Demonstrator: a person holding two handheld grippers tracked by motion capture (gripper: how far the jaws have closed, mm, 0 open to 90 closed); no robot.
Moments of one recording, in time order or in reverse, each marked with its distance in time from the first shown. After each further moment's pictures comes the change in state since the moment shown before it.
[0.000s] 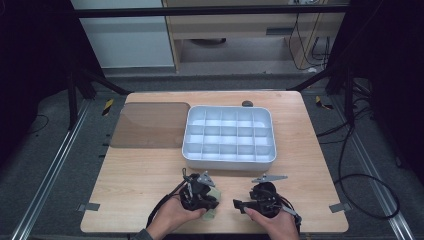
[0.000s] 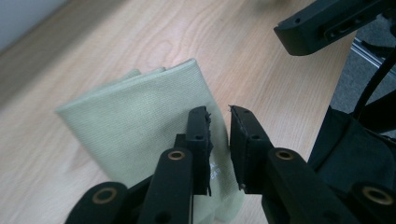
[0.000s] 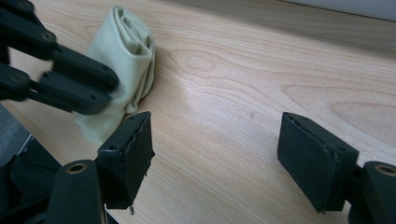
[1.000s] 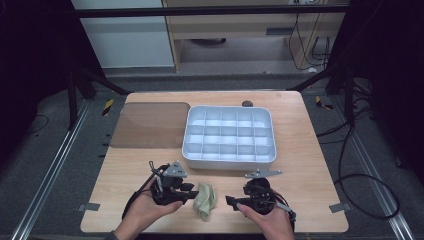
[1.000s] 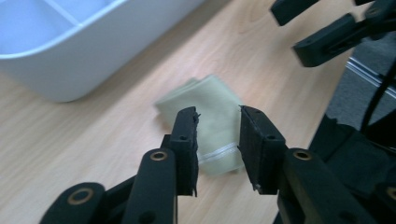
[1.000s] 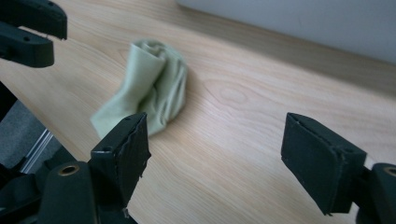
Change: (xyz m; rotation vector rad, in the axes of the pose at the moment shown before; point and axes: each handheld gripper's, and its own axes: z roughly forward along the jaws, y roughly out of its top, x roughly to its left) left arm 0.017 -0.020 -0.079 -0.133 0.117 -0.019; right arm 0.025 0.021 -0.007 -0.031 0.027 -0.030
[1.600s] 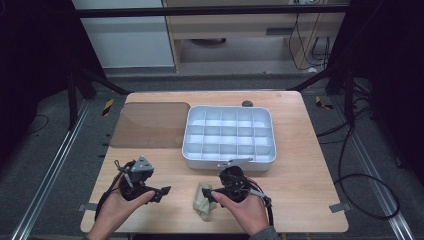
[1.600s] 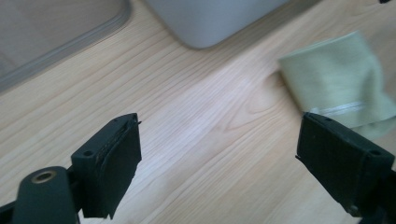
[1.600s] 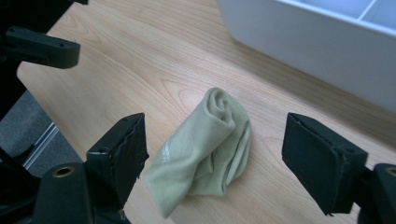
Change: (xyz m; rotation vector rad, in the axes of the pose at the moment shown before) left arm 0.054 -0.051 -0.032 -0.012 0.217 -0.134; right arm 0.044 0.044 0.033 0.030 0.037 -0.086
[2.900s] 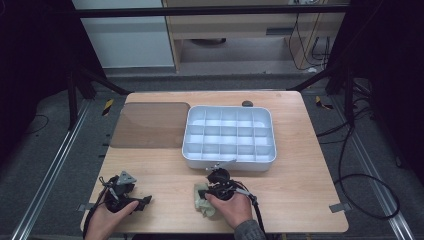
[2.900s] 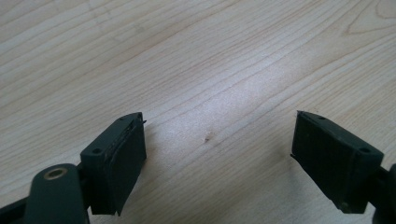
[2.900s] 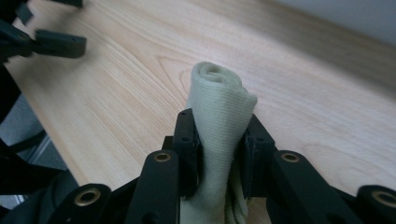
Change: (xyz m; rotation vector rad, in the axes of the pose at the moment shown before) left arm 0.040 -0.072 0.022 0.063 0.098 -0.097; right arm -0.005 -0.005 0.052 0.106 0.062 0.034
